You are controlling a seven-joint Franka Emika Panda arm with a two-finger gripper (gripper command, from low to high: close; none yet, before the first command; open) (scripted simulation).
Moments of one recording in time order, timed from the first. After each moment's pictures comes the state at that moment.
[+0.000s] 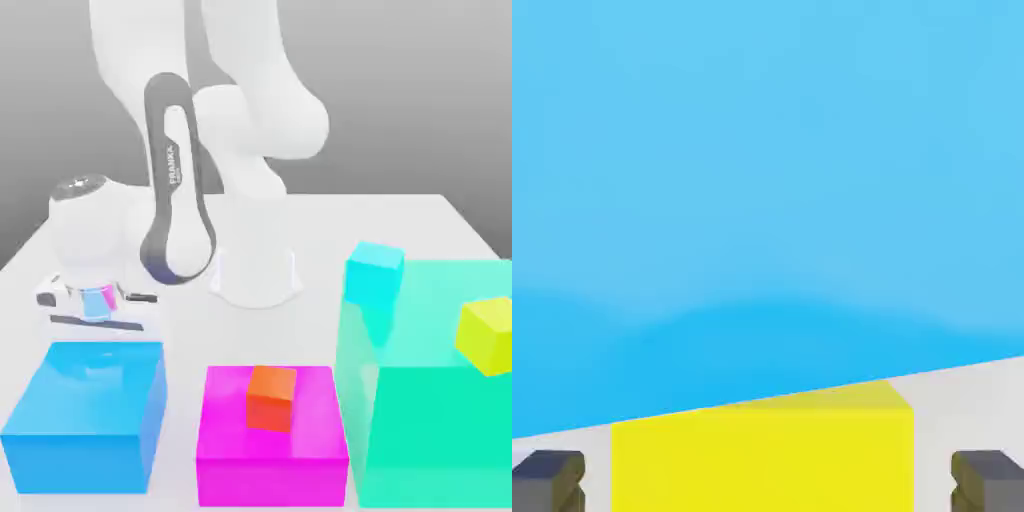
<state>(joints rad) -0.54 0.26 -0.07 -2.83 0.35 3.09 -0.02</state>
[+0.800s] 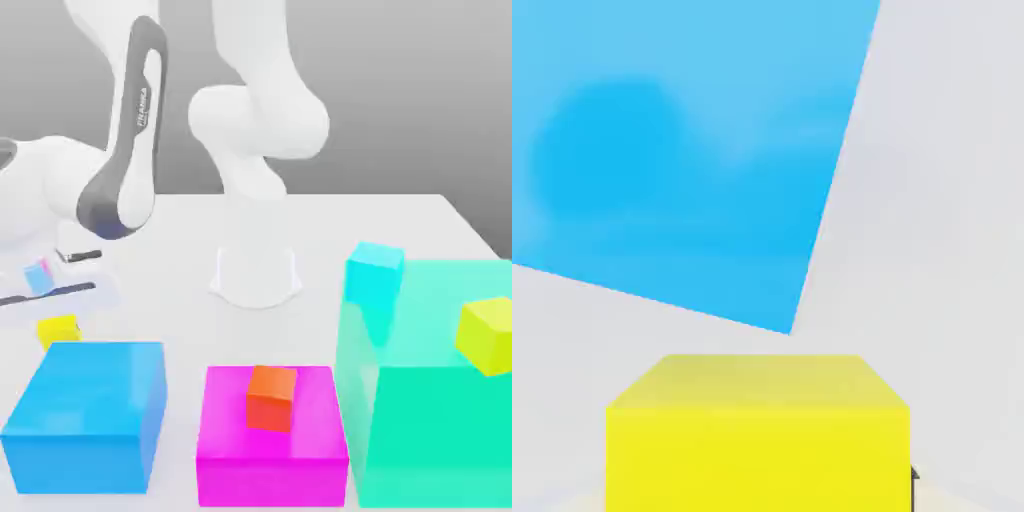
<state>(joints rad) -0.51 0.16 -0.25 -2.50 -0.30 2.39 -0.10</state>
